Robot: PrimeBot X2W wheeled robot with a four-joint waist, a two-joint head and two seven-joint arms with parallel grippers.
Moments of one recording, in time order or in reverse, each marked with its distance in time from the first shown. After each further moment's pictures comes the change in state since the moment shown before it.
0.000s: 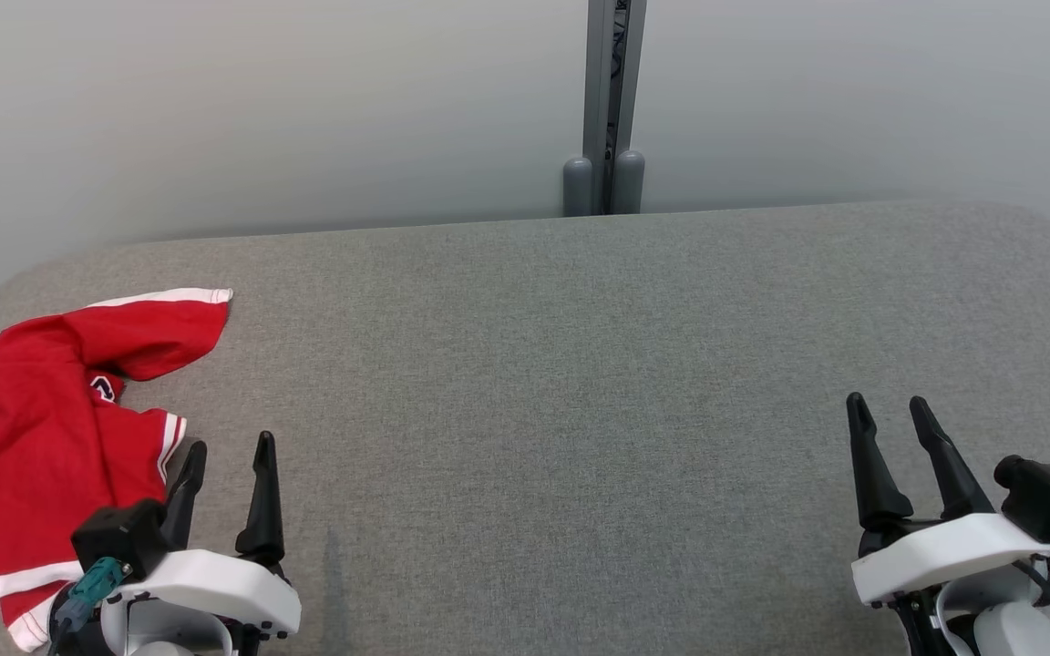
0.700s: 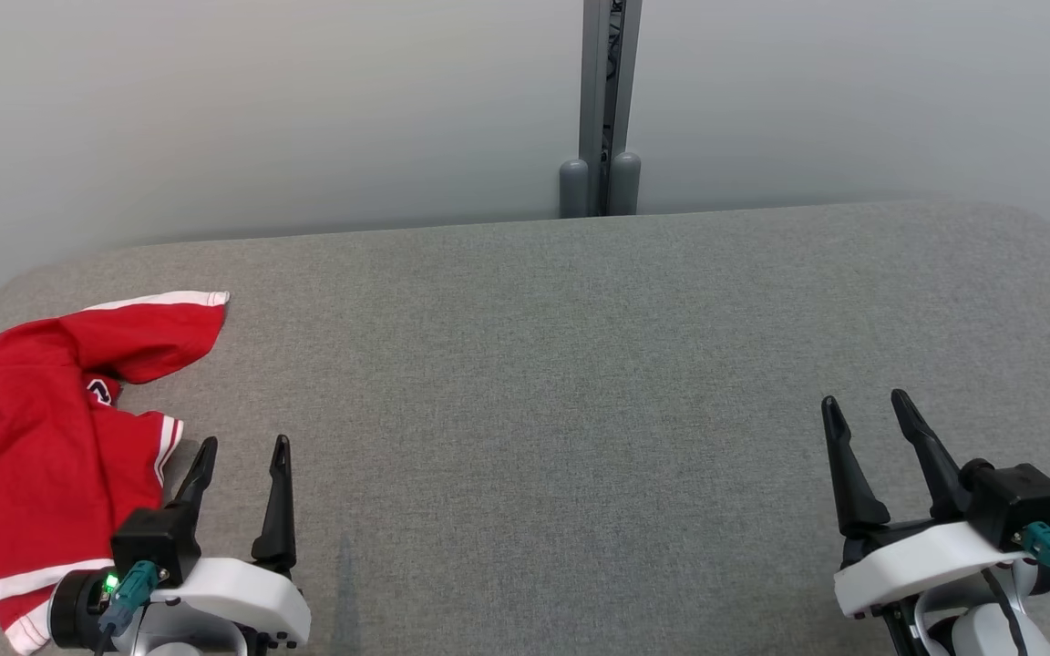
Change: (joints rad) left arm 0.001 -0.003 -0.015 0.007 0.176 0.016 -0.043; right arm 0.011 0.003 0.030 -0.023 -0.184 0.000 -0.044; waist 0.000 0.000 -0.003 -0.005
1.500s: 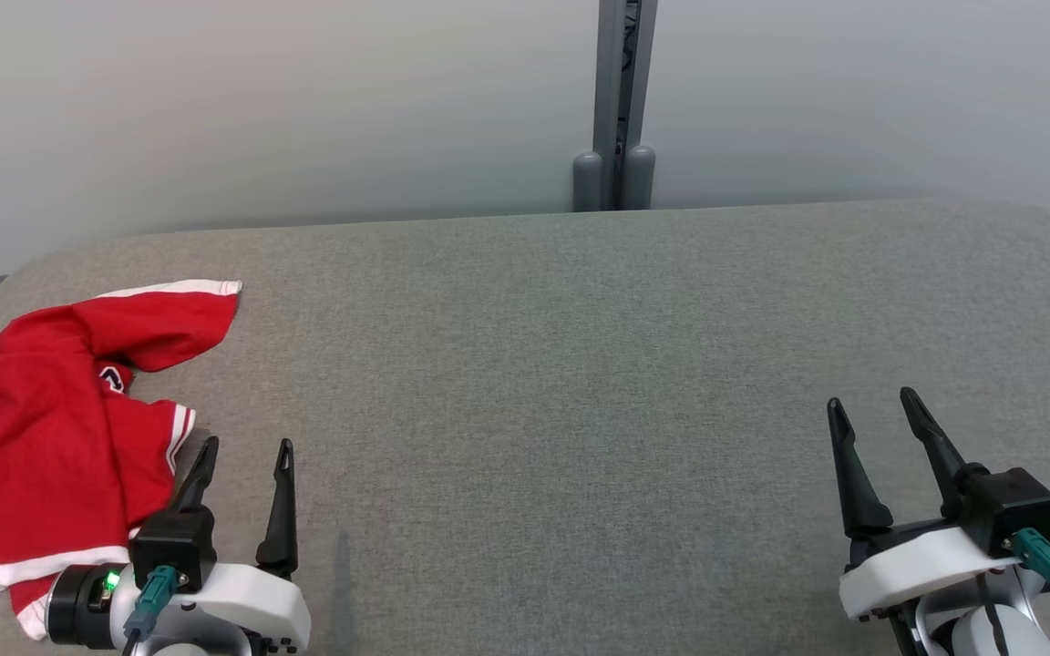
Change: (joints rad) left arm -0.003 -0.009 0.017 0.026 0.137 0.013 -0.038; right arm -0.001 0.008 -0.036 0.014 -0.140 0.000 -0.036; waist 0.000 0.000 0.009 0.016
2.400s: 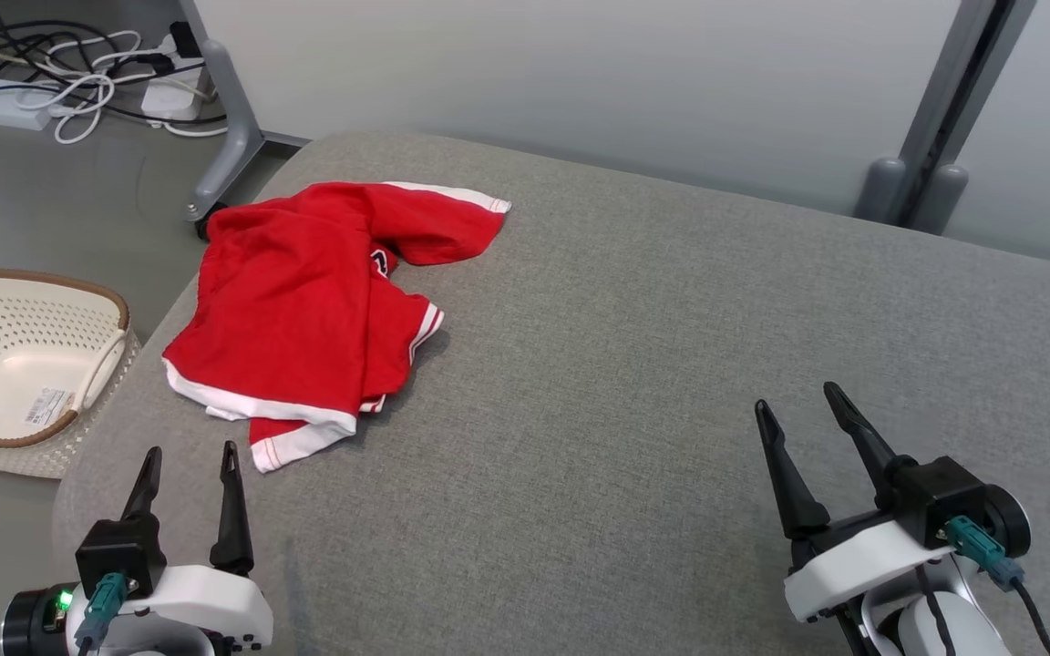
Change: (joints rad) left arm 0.006 -0.005 0.096 0.003 -0.018 0.018 0.000; right arm -0.043 0.006 0.124 0.033 0.019 0.001 -0.001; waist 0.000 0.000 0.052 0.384
